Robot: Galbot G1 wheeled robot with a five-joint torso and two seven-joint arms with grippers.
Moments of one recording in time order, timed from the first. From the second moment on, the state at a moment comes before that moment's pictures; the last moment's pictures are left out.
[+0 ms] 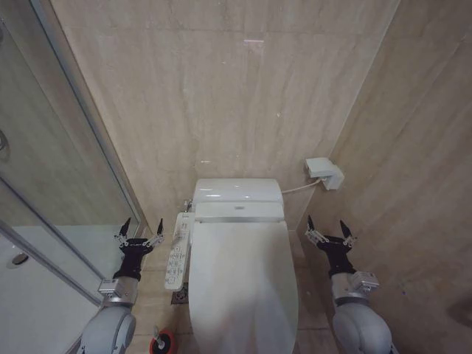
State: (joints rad) left arm 1.35 -1.30 -0.57 -1.91 -0.20 -0.19 -0.04; right arm -1.44 1.36 0.62 2.06 0.30 0.04 0.20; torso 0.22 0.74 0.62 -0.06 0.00
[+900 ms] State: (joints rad) left arm 1.34 -1.30 -0.56 -1.89 -0.20 -0.19 -0.04; right arm -1.44 1.36 0.62 2.06 0.30 0.04 0.20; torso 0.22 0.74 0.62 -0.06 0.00
